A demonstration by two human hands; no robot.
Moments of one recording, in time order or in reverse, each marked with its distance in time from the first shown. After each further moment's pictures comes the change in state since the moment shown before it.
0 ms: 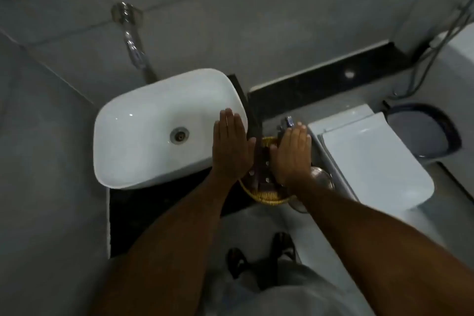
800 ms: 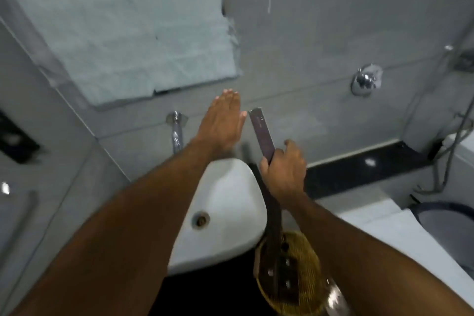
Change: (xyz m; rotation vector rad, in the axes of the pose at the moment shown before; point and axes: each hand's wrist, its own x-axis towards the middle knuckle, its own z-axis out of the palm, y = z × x) left_hand 0.199 -0.056 -0.214 0.048 0.153 0.161; right_hand 0.093 -0.120 -0.150 0.170 0.386 -0.085
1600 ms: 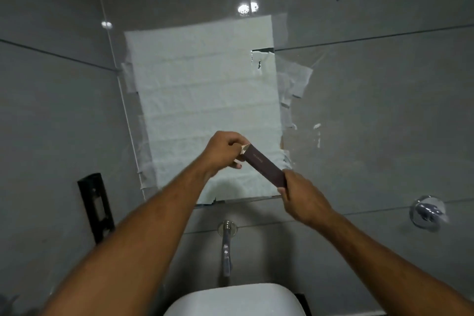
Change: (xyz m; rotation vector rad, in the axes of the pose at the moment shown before) left_hand 0.058 -0.089 -0.222 -0.863 0.240 -0.351; right_hand 0.114 -0.147 -0.137 0.172 -0.012 -0.534
